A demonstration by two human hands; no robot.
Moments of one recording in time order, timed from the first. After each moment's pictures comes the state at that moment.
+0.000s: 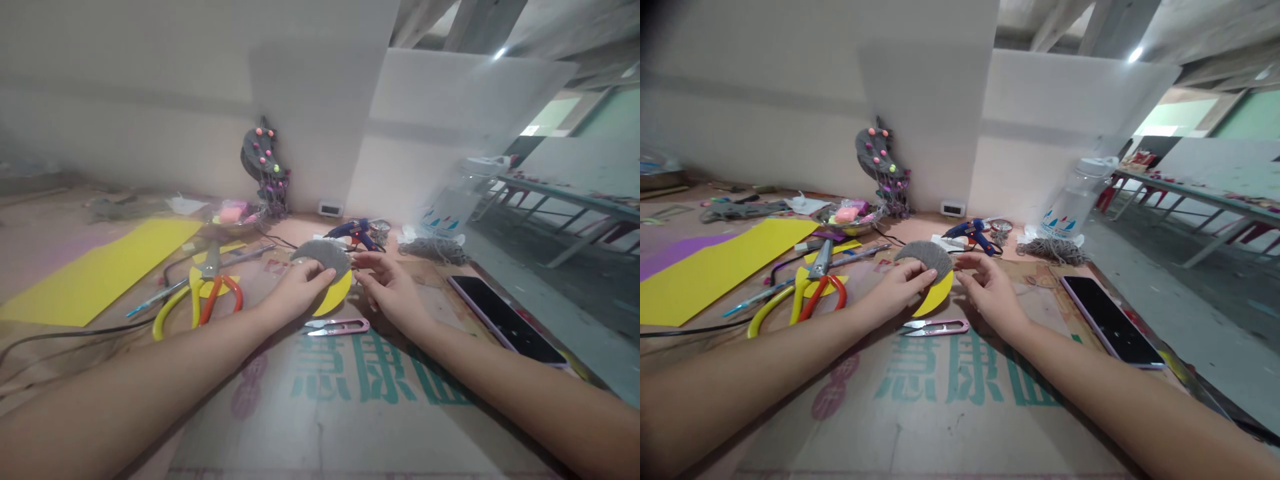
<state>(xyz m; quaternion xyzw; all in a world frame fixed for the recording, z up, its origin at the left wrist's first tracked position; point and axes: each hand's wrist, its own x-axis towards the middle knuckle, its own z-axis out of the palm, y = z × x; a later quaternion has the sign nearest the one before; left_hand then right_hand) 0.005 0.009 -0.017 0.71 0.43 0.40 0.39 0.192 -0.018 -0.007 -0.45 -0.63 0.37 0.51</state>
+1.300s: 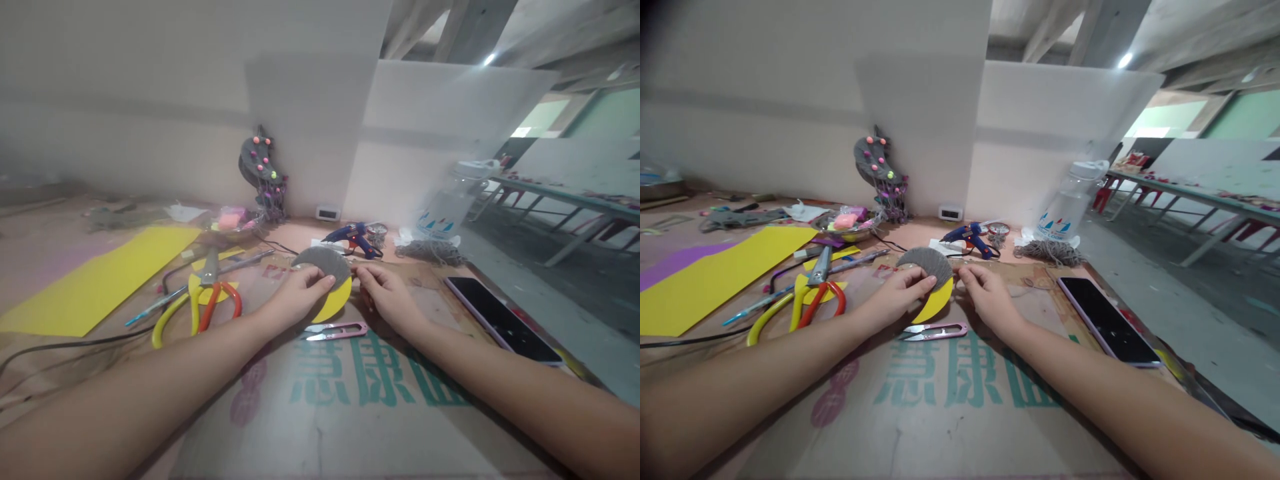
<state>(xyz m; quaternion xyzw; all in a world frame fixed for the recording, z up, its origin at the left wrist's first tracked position) 0.007 0.009 -0.017 0.72 0.41 0.39 0.40 0.193 -0.019 -0.004 -0.51 -0.64 0.34 0.47</state>
